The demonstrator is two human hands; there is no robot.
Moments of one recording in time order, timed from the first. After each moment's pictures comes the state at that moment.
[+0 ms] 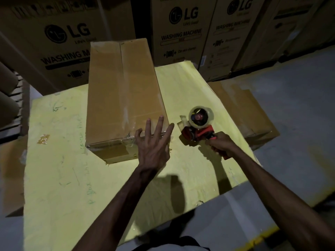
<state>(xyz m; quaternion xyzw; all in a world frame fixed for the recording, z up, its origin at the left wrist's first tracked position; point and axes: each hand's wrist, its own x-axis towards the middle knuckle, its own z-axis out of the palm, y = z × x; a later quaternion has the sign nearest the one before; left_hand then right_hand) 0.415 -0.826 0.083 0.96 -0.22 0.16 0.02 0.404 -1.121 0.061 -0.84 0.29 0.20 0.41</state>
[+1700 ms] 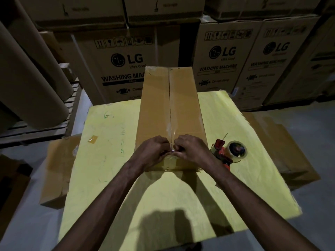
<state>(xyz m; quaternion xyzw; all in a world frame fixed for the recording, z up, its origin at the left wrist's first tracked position) 0.449 -0.676 0.142 0.91 -0.37 0.08 0.18 0.443 -0.893 0.145 -0.95 -0.27 -0.05 0.17</state>
